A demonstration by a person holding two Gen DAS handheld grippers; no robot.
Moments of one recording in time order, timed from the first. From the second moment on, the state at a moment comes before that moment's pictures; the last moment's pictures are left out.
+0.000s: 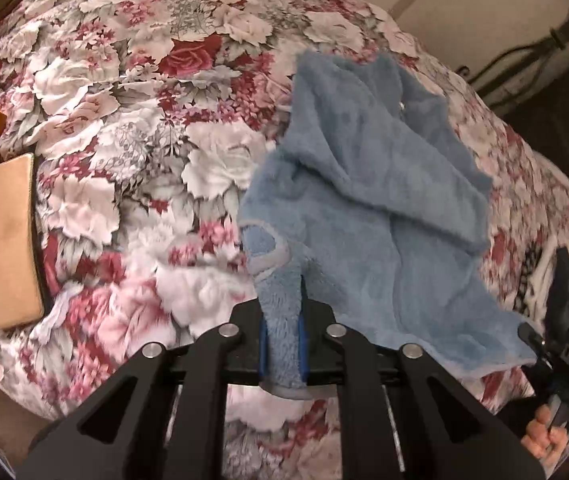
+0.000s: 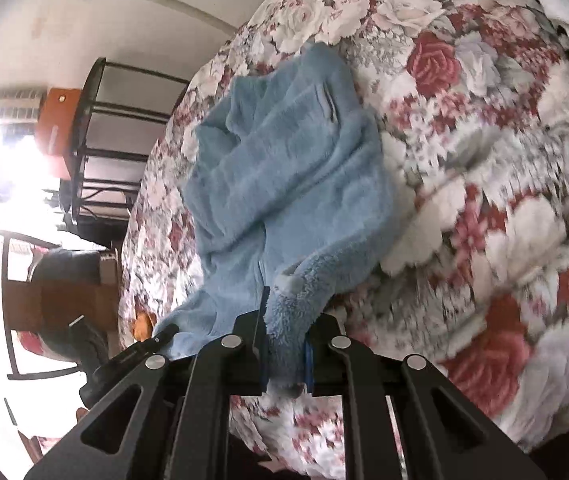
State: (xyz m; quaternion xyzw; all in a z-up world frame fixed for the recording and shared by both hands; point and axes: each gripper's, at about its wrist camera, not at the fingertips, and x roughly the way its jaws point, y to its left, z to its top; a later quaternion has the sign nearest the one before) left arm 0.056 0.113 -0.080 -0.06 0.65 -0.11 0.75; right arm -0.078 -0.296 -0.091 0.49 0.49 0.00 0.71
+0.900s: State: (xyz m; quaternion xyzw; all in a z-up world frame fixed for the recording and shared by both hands) left arm 0.191 0.047 -0.076 -0.07 0.61 -0.08 0.78; right arm 0.044 -0.354 -0.117 0.54 0.47 -0.02 0.70
